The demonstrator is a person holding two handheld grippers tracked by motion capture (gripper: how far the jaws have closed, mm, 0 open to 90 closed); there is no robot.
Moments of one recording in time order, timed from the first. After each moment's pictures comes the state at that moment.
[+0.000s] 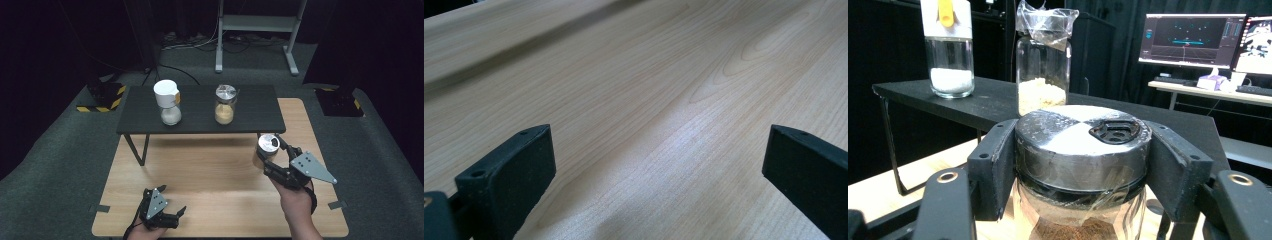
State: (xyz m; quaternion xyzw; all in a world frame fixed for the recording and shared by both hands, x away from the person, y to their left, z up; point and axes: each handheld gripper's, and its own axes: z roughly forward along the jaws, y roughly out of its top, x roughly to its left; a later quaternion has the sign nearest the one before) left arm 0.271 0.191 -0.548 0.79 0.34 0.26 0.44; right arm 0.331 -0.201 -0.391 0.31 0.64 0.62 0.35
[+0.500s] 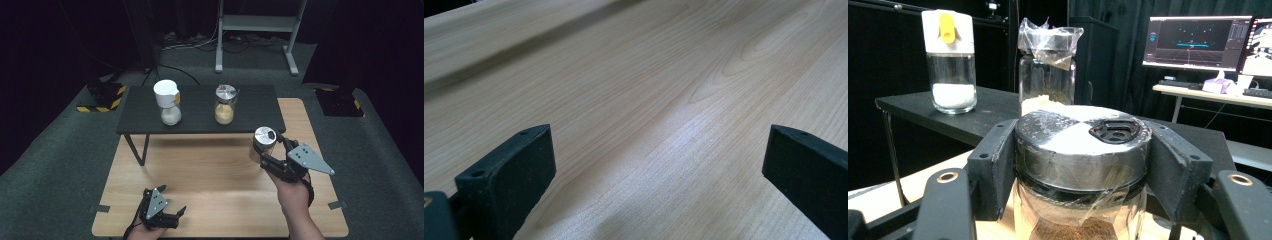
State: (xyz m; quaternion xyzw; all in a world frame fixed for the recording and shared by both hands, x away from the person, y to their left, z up) left arm 0.271 0.192 -0.548 0.79 0.34 0.26 0.44; right arm 0.341 -0.192 -0.376 0.31 0.63 0.62 0.34
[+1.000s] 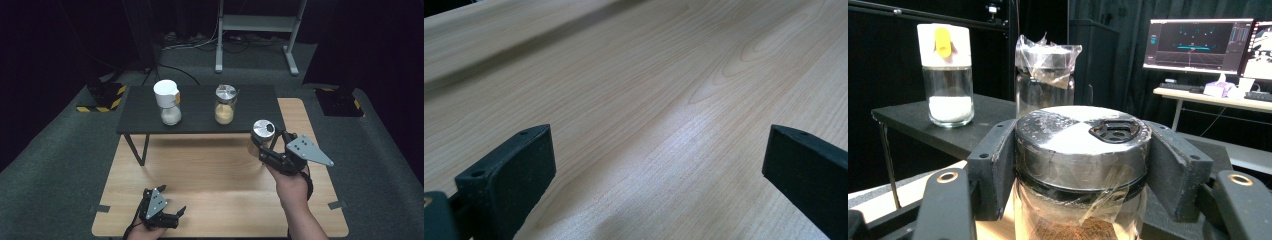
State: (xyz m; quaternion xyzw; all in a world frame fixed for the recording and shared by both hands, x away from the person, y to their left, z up) left arm 0.271 0.192 -0.548 0.79 0.34 0.26 0.44; right arm 0.351 -0.187 -0.361 0.30 0.63 0.62 0.34
